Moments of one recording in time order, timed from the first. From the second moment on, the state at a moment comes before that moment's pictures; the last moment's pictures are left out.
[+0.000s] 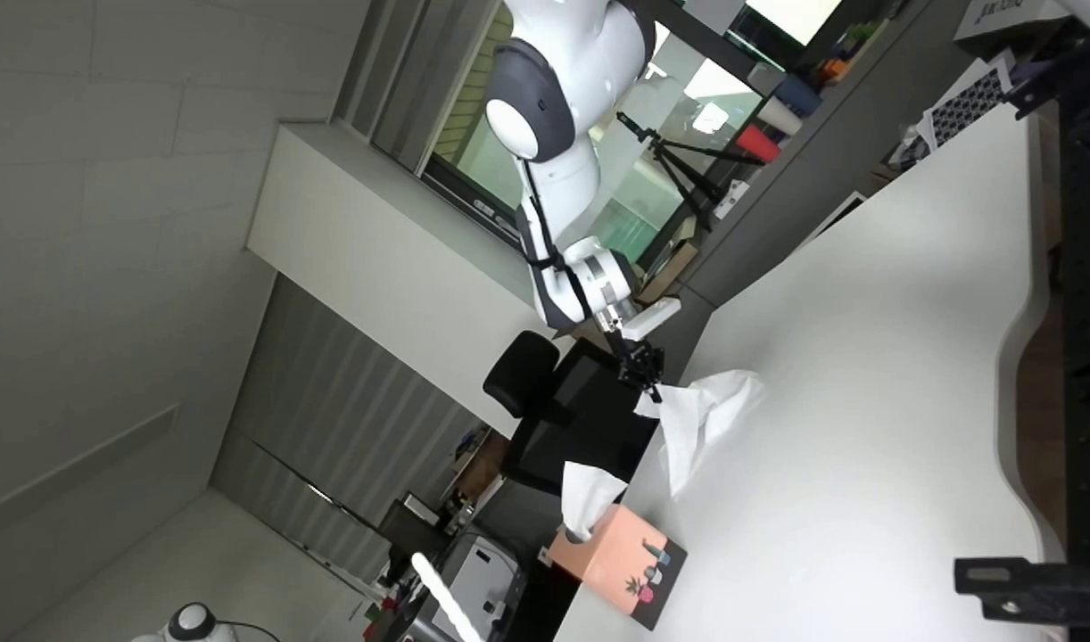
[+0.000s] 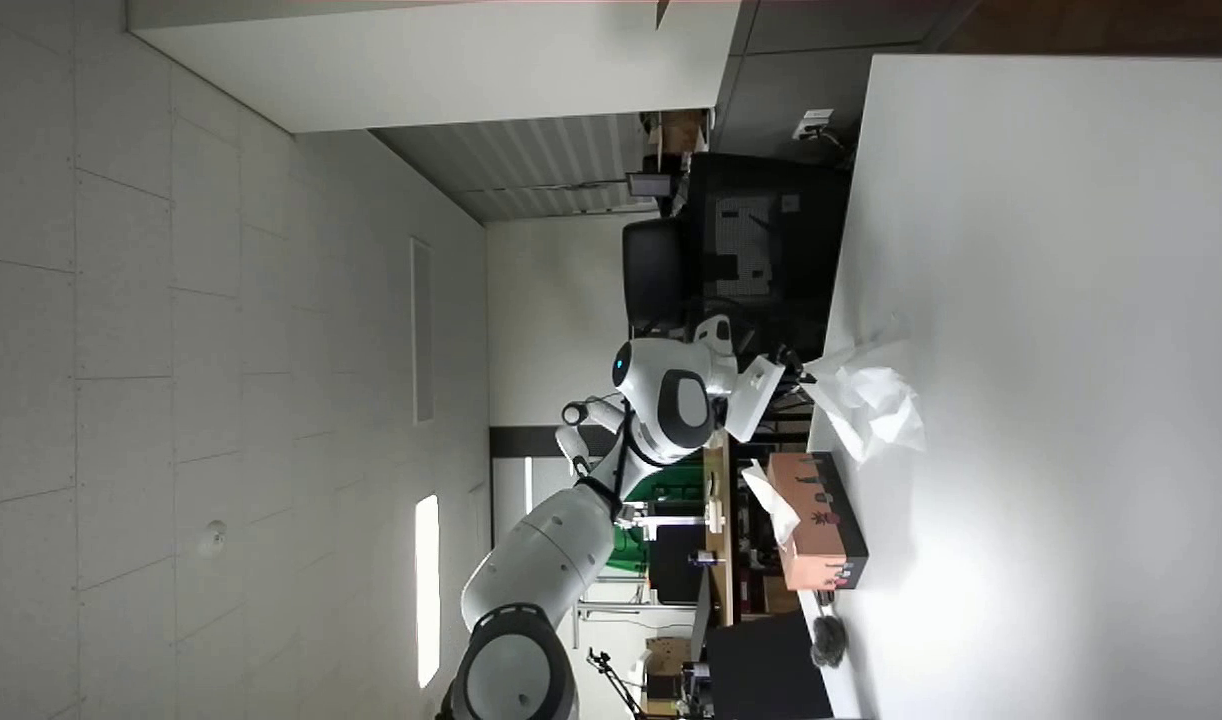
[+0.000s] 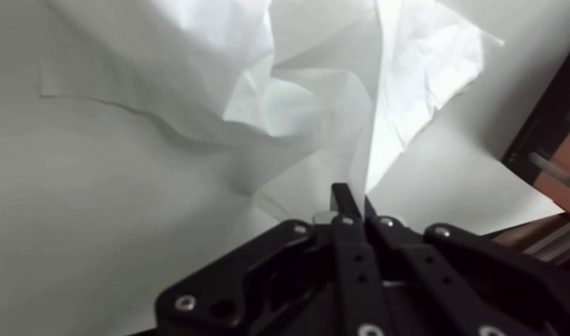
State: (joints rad) arm -0.24 1.17 0.10 -1.05 0.47 2.43 -0.56
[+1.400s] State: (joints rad) arm -0.18 1.10 0.17 -0.87 0.32 2.27 -0.37
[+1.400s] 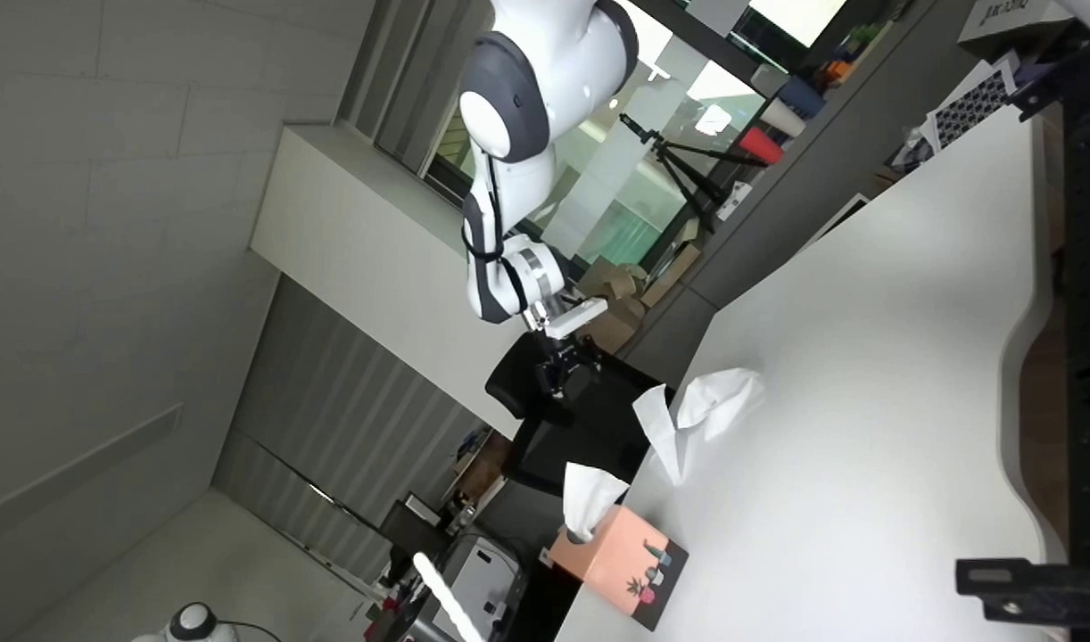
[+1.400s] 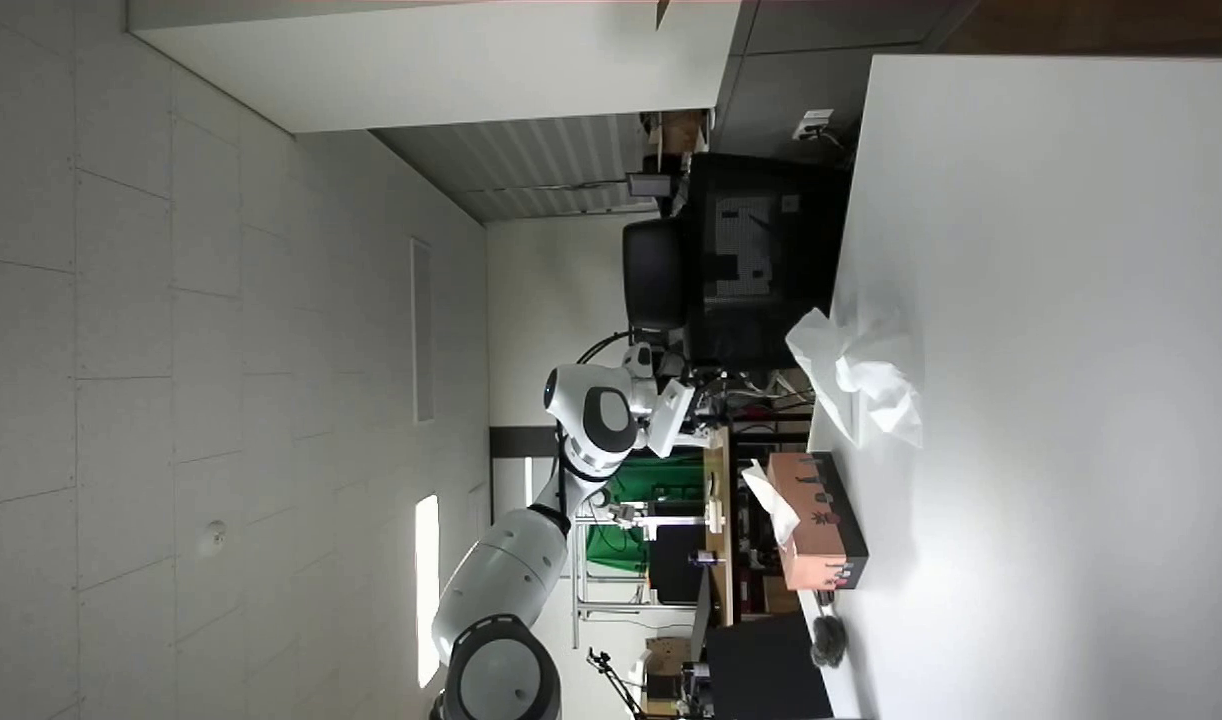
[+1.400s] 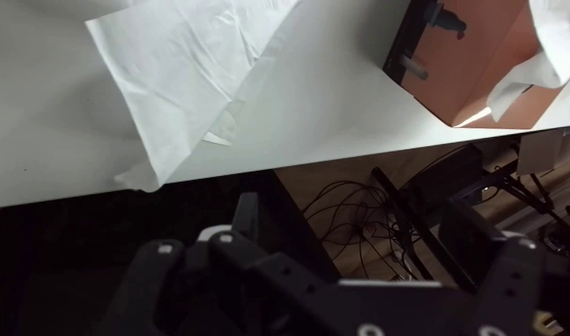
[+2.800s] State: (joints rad) arm -0.17 1.19 0.34 -0.89 0.40 2.05 -0.62
